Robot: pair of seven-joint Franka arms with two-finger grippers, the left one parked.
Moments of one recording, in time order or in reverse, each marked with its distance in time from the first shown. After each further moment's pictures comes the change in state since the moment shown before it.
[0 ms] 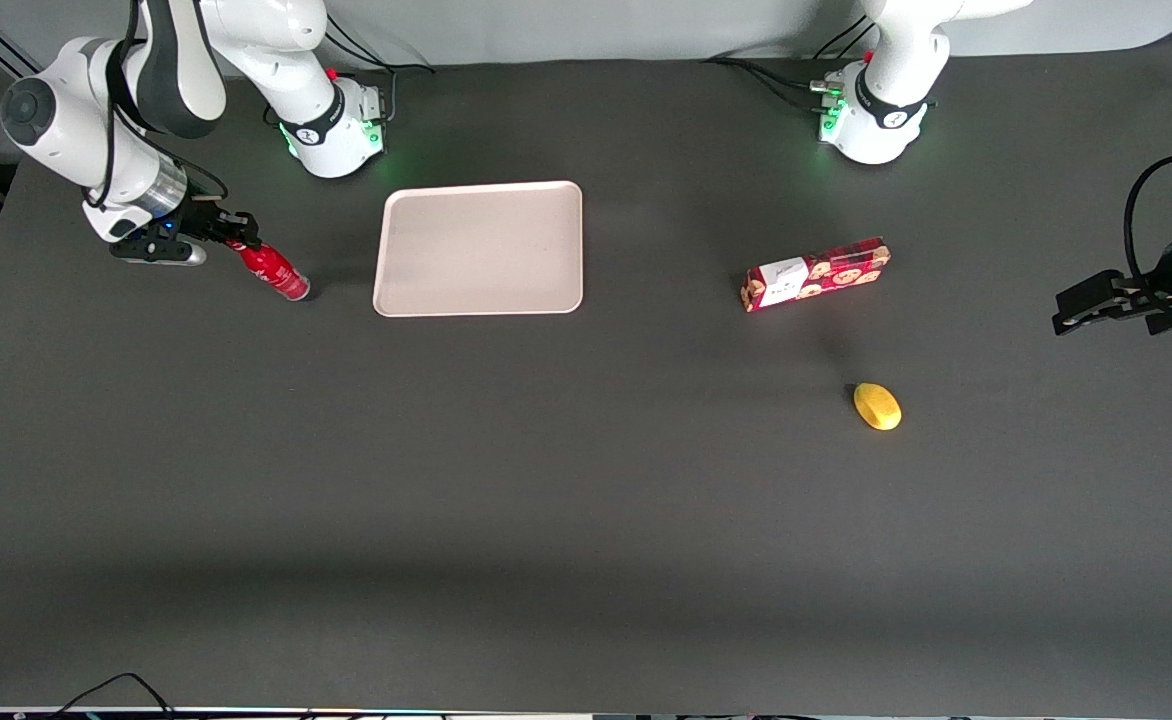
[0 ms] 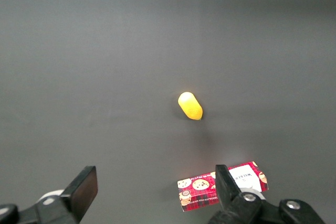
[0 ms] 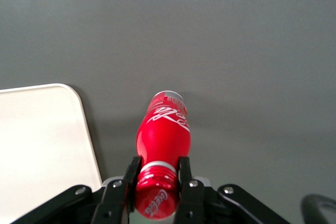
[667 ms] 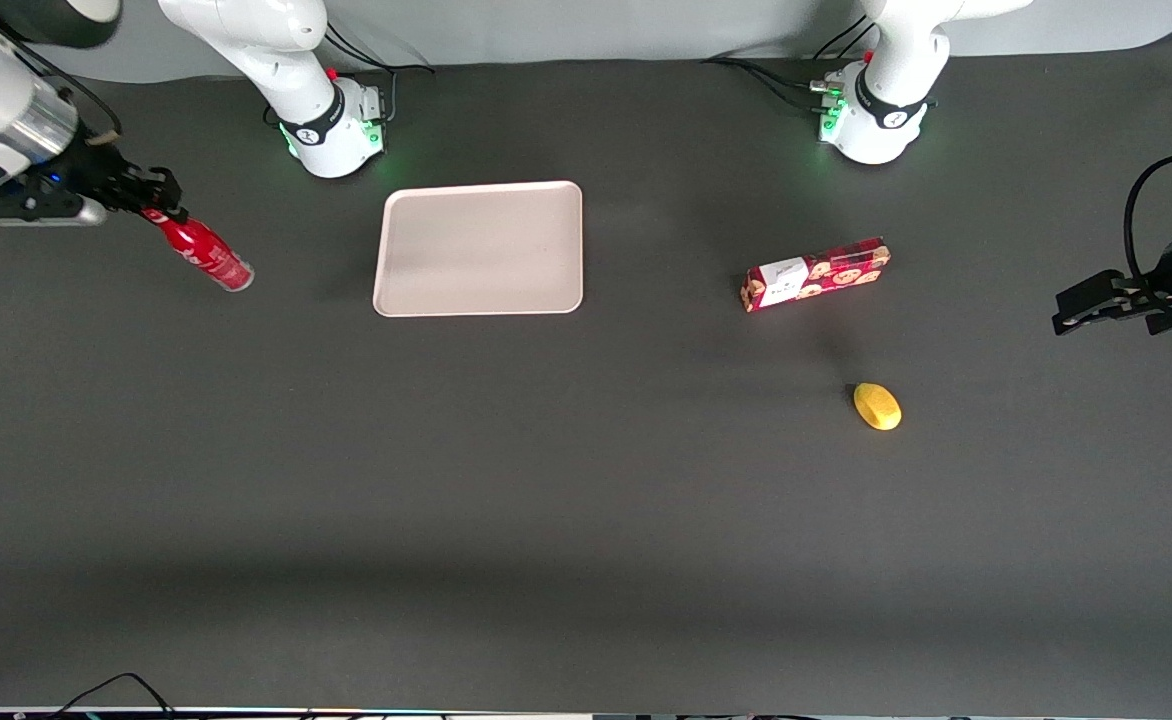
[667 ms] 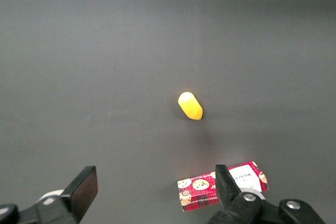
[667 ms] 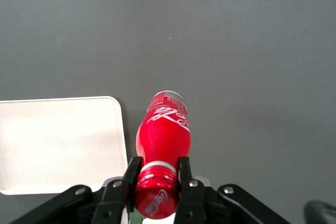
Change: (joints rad) arm -0.001 -0.026 0.006 0.458 -0.031 -0.423 0.002
